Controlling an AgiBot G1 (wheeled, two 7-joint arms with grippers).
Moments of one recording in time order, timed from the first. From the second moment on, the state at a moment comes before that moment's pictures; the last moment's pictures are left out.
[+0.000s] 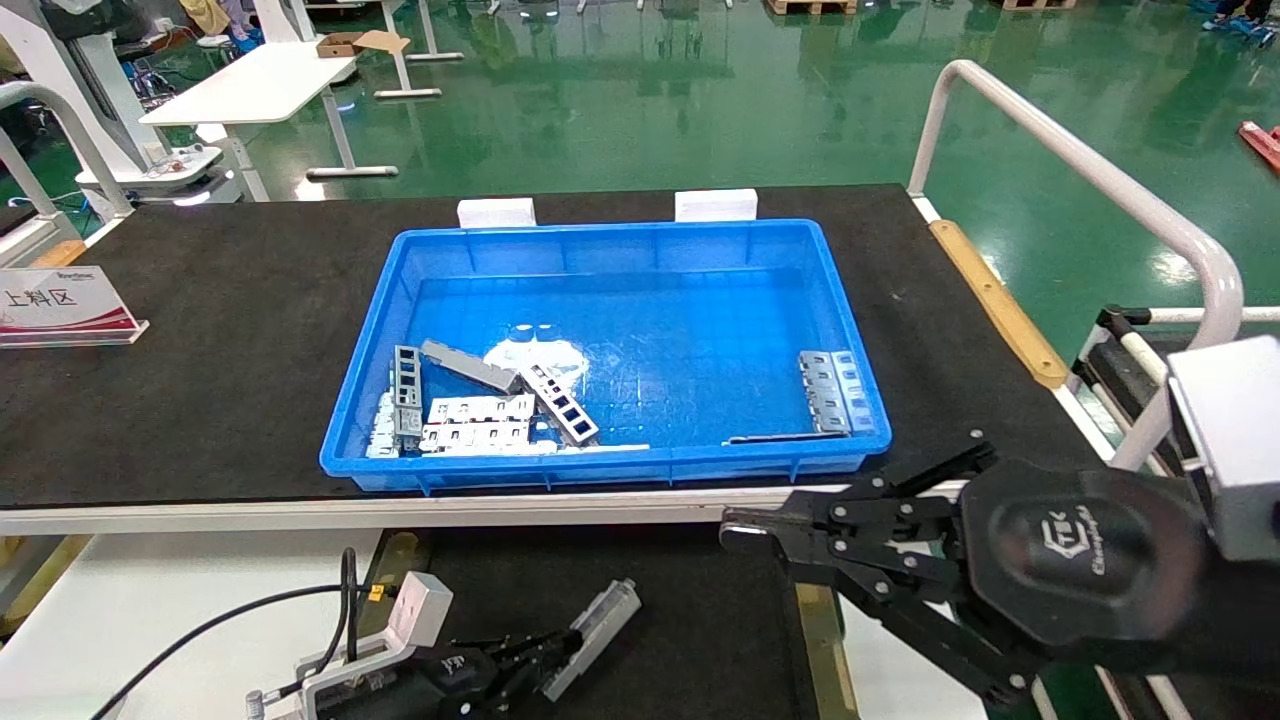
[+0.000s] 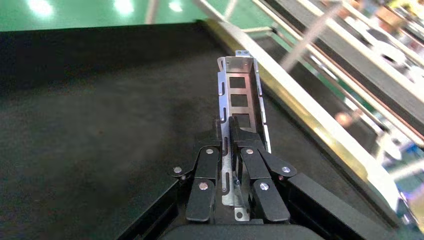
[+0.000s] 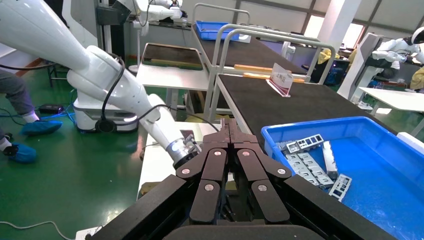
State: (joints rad) left arm -1.10 1.16 1.02 -0.01 0.34 1.28 0.27; right arm 1.08 -0.60 -0.30 1.28 -0.72 -1.49 0.18
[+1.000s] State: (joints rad) left arm -0.95 1.35 0.86 0.04 0.11 1.01 0.26; right arm 1.08 -0.60 -0.30 1.28 -0.72 -1.49 0.18
